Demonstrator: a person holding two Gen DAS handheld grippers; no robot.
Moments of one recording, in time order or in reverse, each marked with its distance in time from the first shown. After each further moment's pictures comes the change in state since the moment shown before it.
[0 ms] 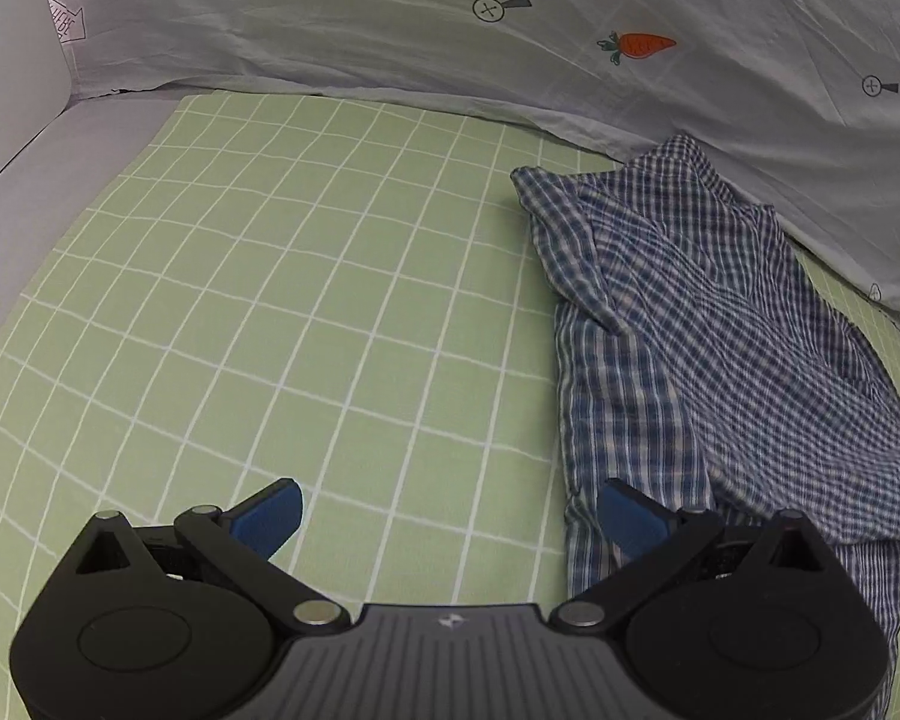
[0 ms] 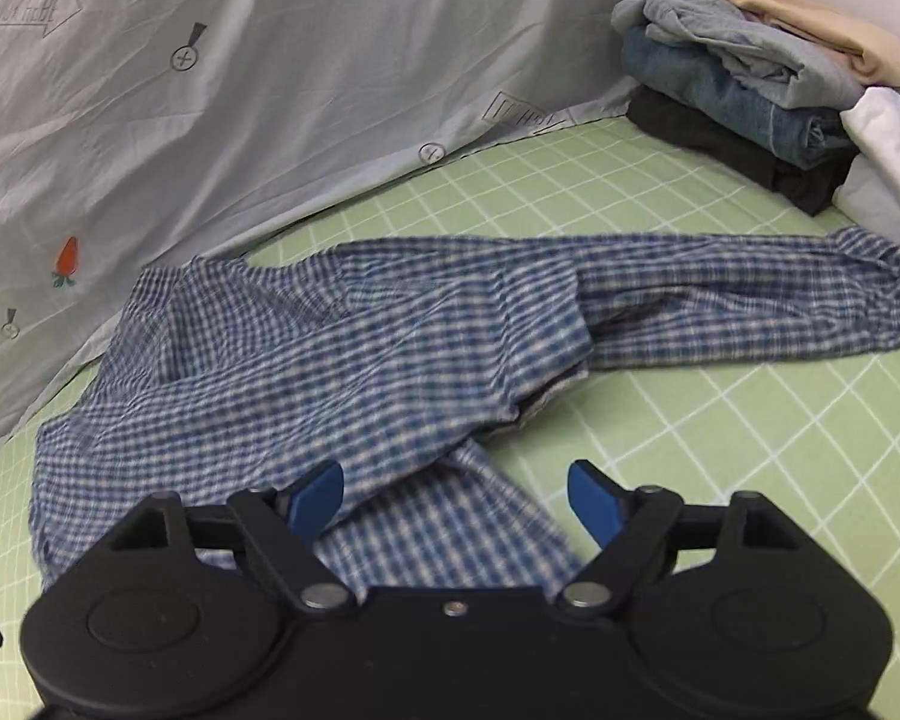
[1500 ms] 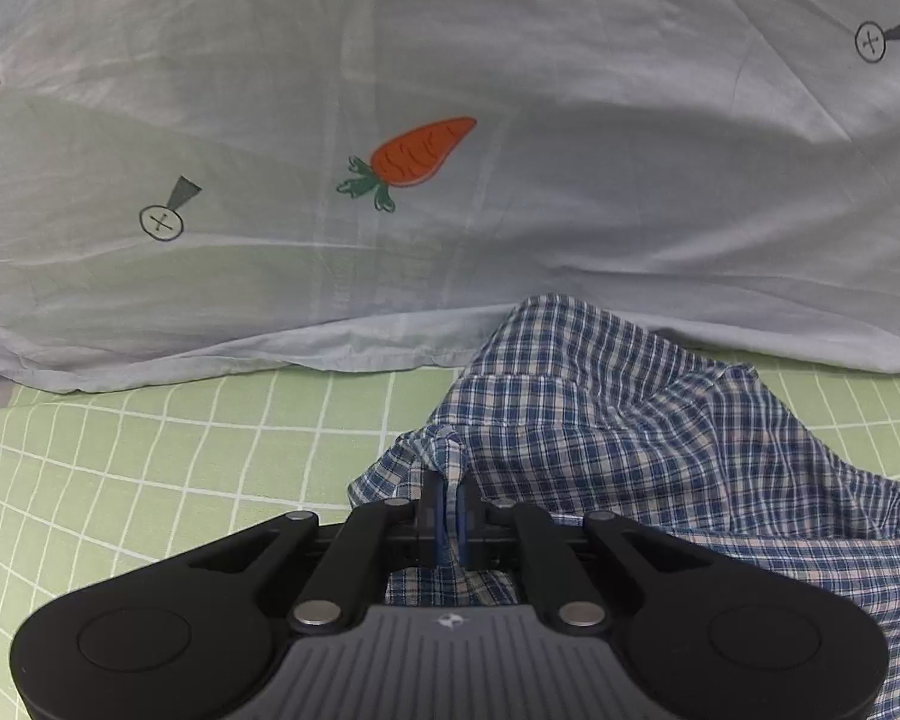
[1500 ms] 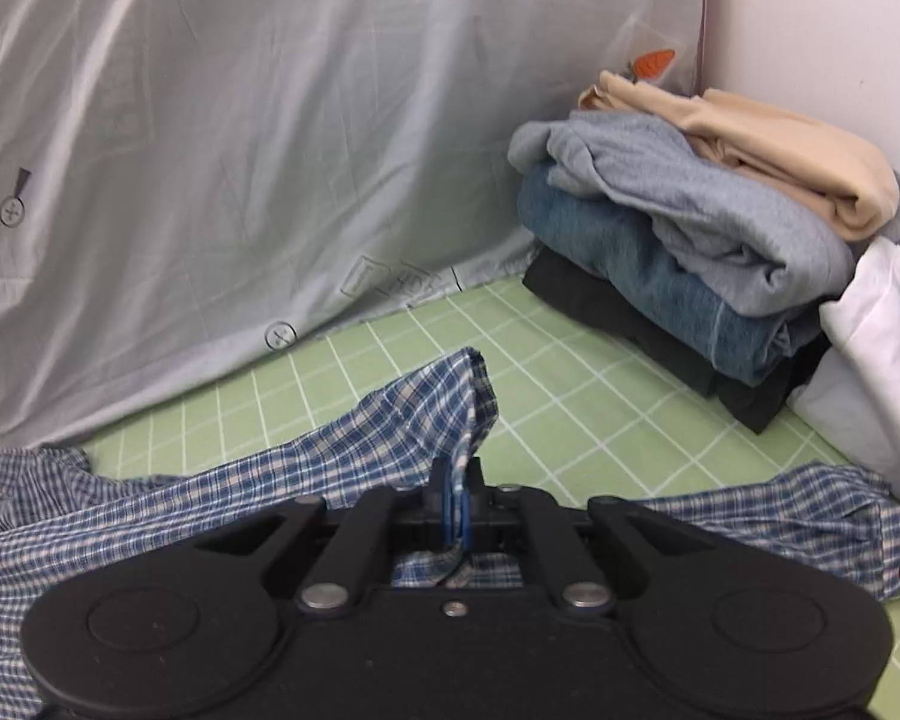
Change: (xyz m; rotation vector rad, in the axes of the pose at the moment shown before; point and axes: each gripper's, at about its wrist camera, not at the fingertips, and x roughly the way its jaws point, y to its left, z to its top) left arm 0.137 -0.171 0.134 0.282 -0.164 0.074; right arm 0.060 -0.085 0.107 0.002 -0.181 -0.147
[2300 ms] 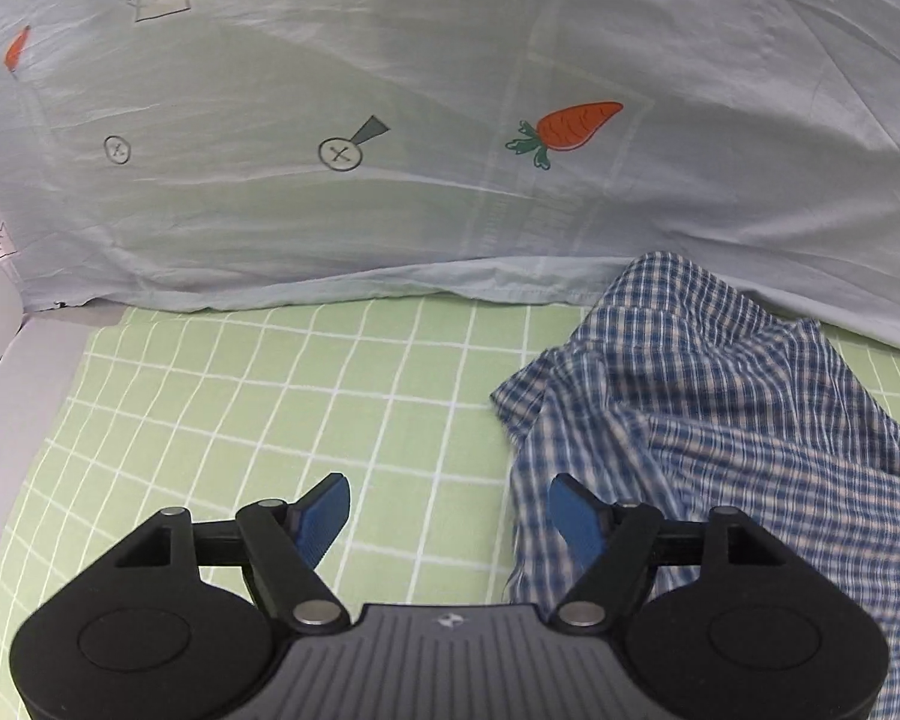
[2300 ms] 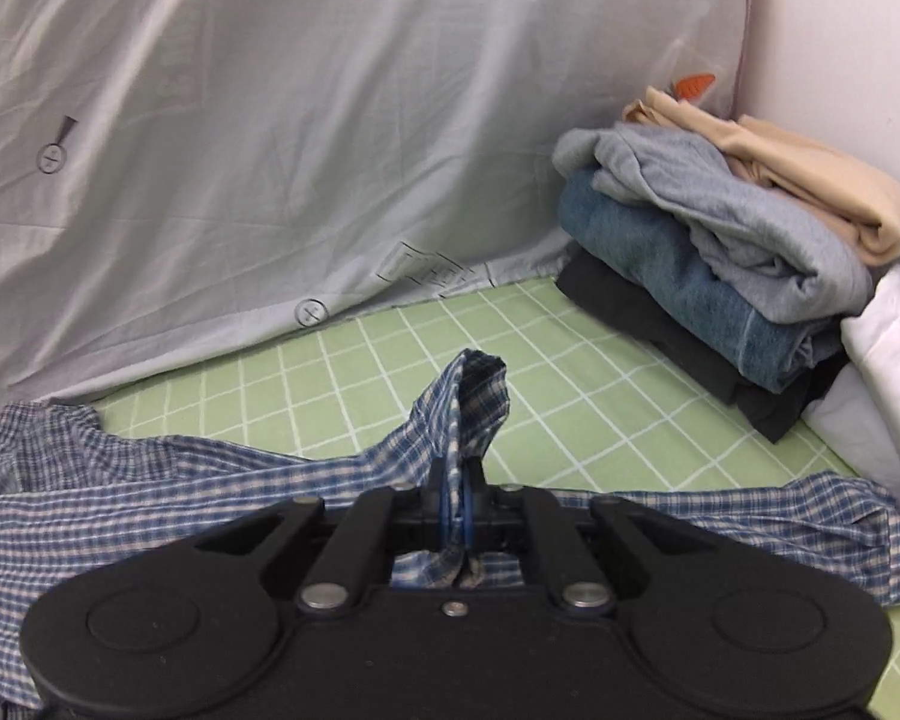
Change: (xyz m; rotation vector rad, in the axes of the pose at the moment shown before) left arm -0.067 0.059 -0.043 -0.082 0.035 0.116; right arm -0.024 0.032 -0.017 -0.105 -0.051 0.040
